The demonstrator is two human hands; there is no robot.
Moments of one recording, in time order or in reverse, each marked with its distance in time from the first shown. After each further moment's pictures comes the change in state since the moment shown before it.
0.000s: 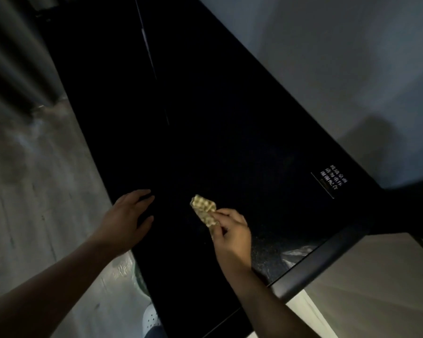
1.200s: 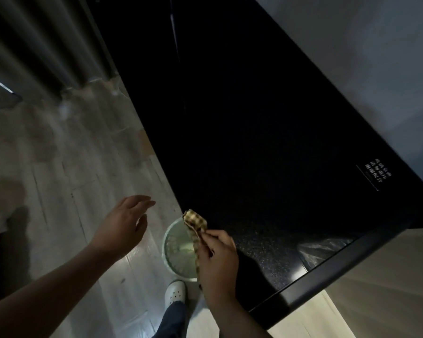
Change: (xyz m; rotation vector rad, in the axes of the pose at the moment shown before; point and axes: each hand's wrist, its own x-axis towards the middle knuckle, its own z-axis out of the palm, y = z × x) left_hand -0.089 -0.090 -0.013 -0.048 0.104 -0.033; right_hand -0.104 -0.078 0.104 -0.027 -0.011 0.086
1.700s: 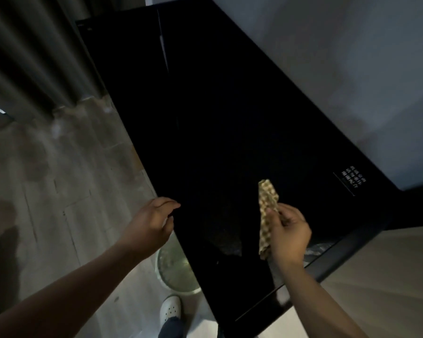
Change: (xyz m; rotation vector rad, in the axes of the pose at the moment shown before) left_hand 0.038 0.064 -0.005 -0.174 0.010 0.133; right_hand 0.092 0.043 -0.128 0.156 0.376 0.084
